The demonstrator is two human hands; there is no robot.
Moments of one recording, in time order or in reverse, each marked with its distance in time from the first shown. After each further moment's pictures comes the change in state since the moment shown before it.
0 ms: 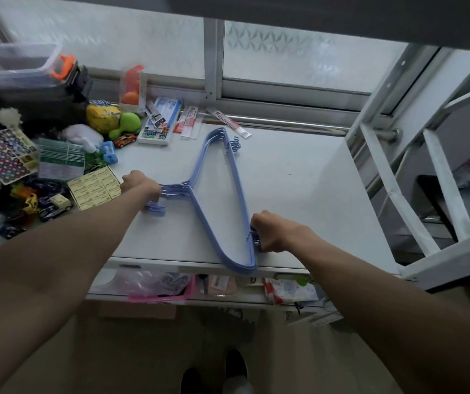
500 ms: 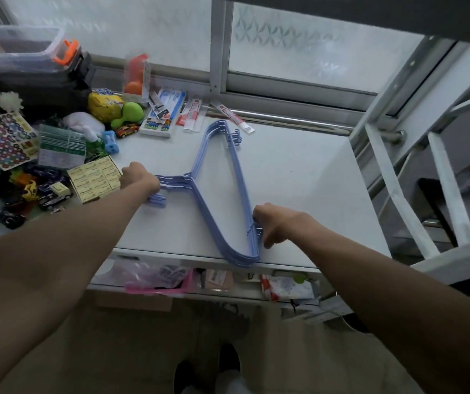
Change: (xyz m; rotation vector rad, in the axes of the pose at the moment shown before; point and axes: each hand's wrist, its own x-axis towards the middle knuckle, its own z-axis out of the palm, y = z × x) left_hand 0.015 -0.010 0.012 -0.064 0.081 0.037; right_hand 0.007 0.000 -0.014 -0.109 -0.129 0.125
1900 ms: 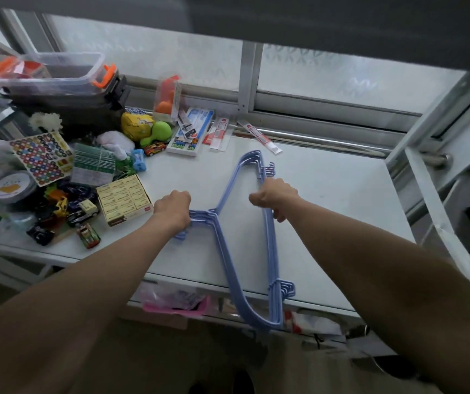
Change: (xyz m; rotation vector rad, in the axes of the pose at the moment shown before) left_hand -0.023 0.001 -0.009 0.507 -0.161 0.444; right_hand 0.092 -0.028 -0.073 0.350 0.238 0.262
